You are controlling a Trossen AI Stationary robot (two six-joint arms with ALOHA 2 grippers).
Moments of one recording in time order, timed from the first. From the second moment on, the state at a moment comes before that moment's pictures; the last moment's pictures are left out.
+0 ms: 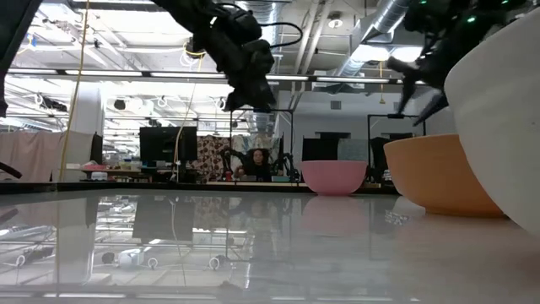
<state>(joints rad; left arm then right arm) 0.56 1.78 1.55 -0.57 0.43 -0.08 -0.48 0.93 0.76 -0.67 0.34 1.16</state>
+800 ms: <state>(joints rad) 0.54 1.52 1.55 -0.70 0.48 -0.09 -0.45 1.38 0.77 -0.28 0.34 1.42</state>
